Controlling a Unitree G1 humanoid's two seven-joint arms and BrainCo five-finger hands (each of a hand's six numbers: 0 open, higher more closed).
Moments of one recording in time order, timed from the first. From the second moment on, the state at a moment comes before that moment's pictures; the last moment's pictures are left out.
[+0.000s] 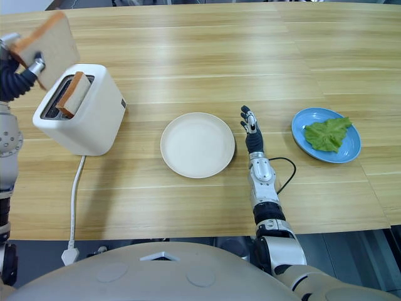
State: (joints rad) left arm -0.13 0.71 0.36 -0.33 0.47 -0.09 0.23; right arm -0.22 -0.10 -0.12 0.70 0.04 -0.53 0.08
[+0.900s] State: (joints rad) left arm -0.34 0.21 -0.38 0.47 0.28 -0.38 -0.20; right arm -0.21 -0.16 -0.28 0.62 0.11 -0.56 -0.06
